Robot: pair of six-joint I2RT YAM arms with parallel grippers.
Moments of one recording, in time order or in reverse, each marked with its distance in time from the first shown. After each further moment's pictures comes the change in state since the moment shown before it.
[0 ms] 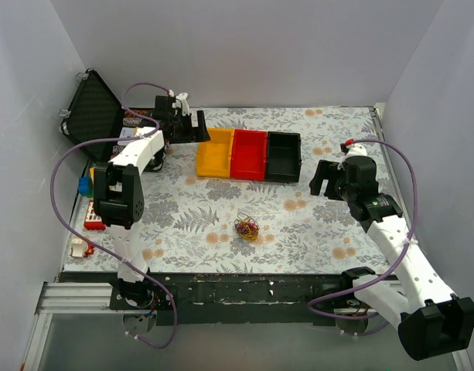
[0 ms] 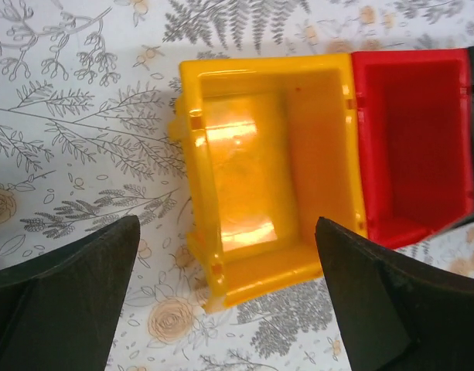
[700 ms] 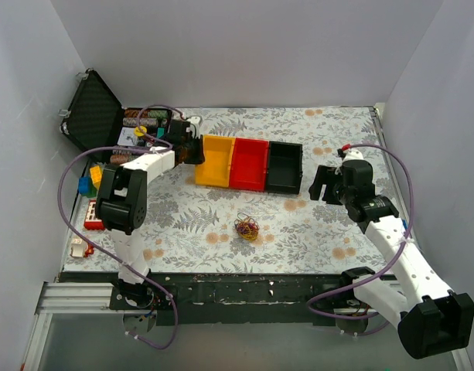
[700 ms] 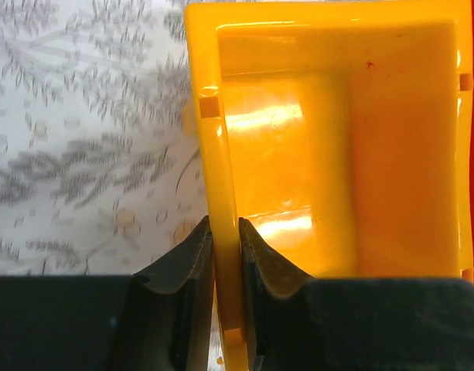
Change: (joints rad) left arm -0.098 0.040 -0.230 0.217 -0.165 0.039; right arm 0.000 0.008 -0.035 0.003 -0.006 0.008
